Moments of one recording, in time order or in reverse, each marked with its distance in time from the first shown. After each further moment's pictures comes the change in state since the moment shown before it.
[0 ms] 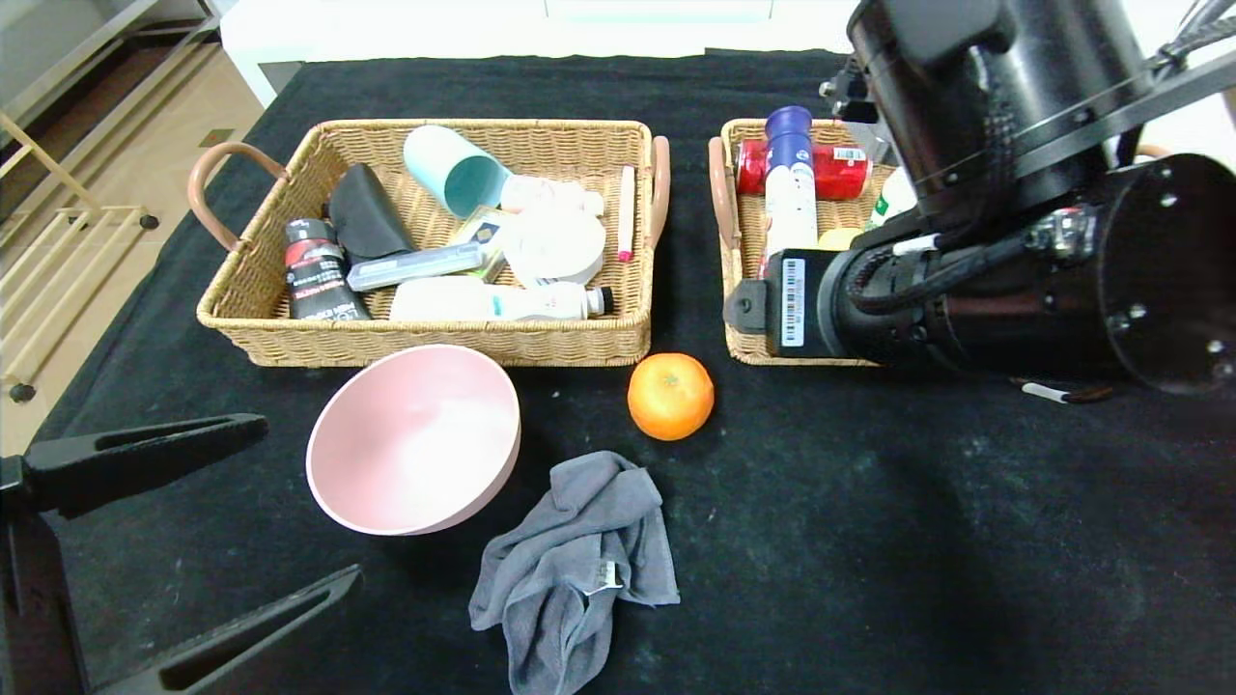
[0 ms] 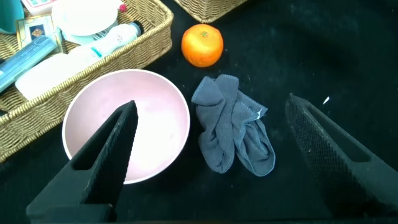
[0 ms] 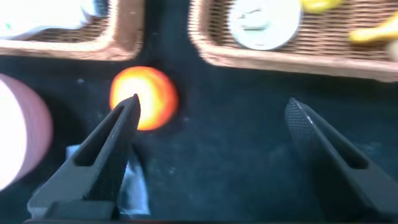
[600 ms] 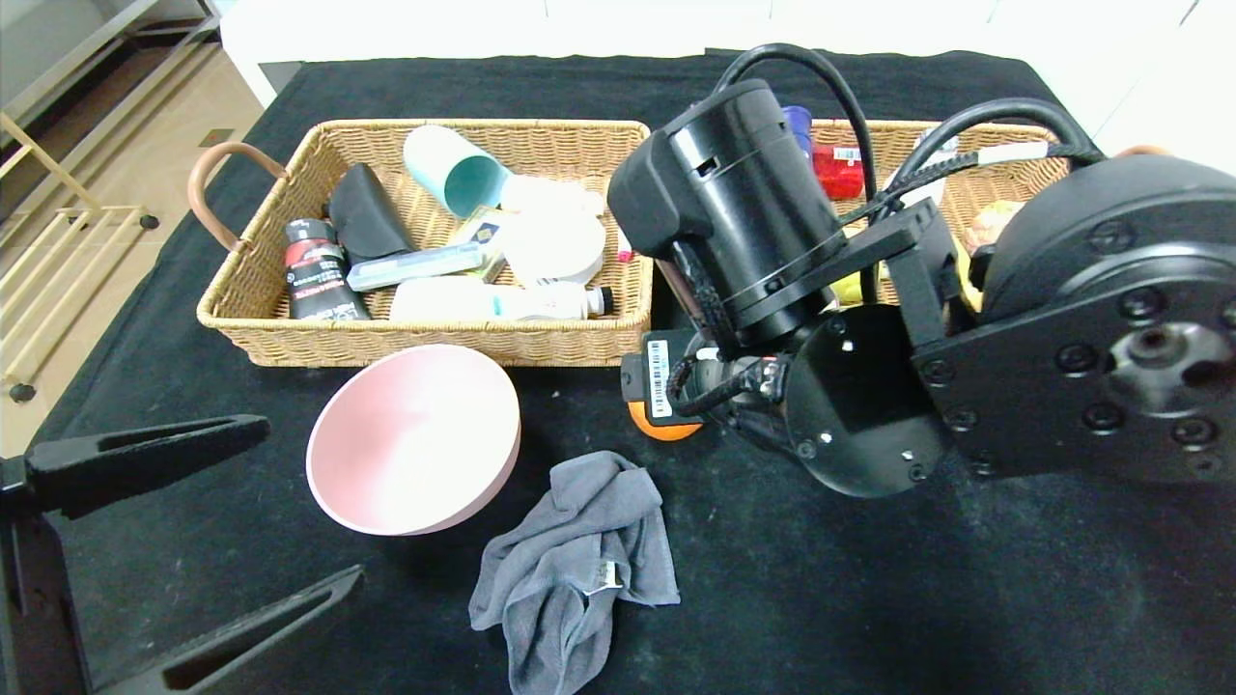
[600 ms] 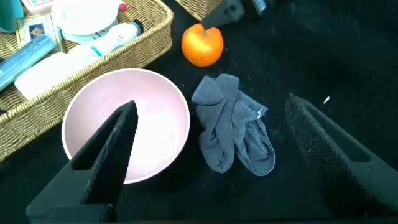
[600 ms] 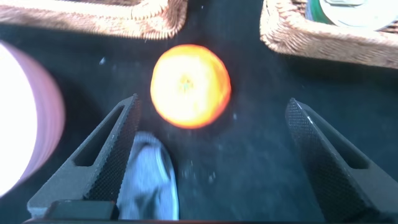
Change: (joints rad) left arm 0.001 0.001 0.001 0.000 0.000 0.000; right arm 0.085 0.174 -0.053 -0.067 -0.070 0.006
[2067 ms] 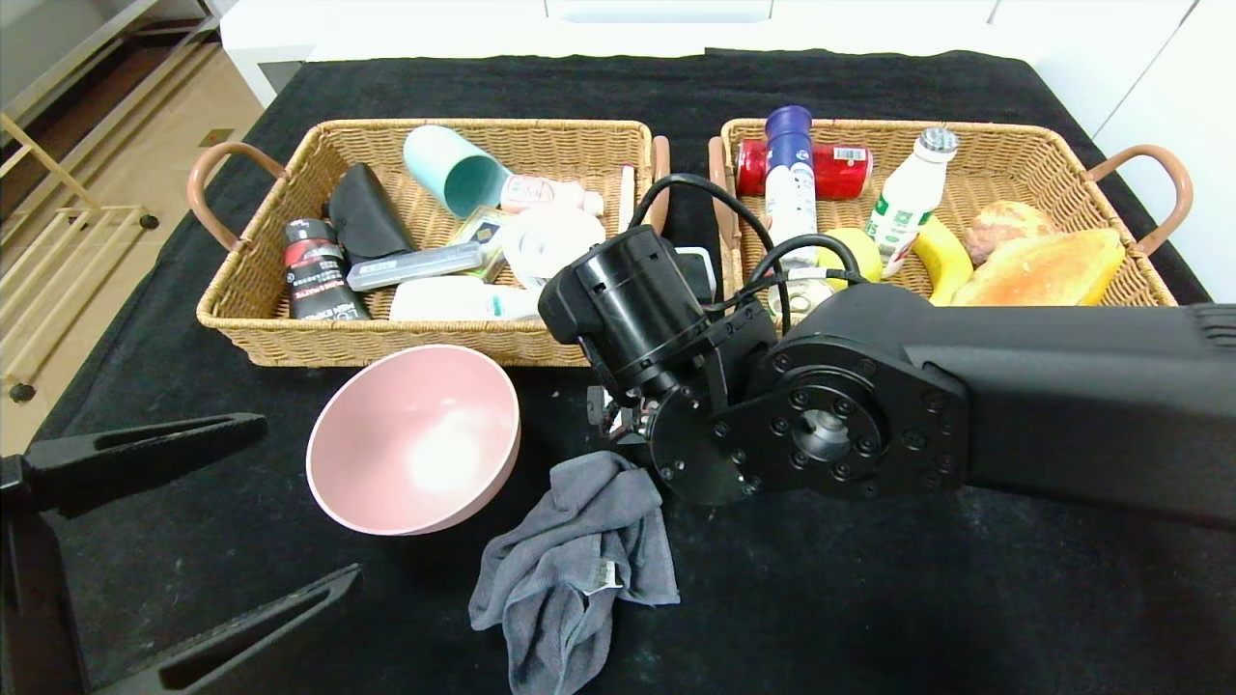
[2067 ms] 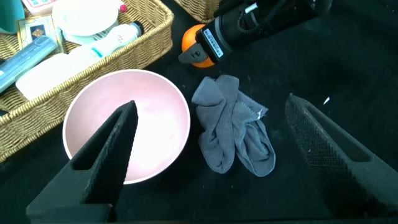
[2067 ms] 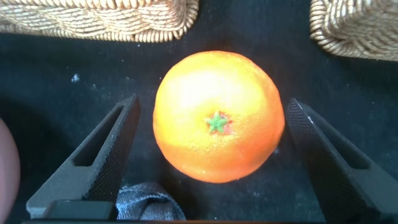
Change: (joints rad) left arm 0.000 -0.001 -0.001 -0.001 -0.001 0.000; right arm -0.041 0.194 -0.084 -0.083 -0.016 0.012
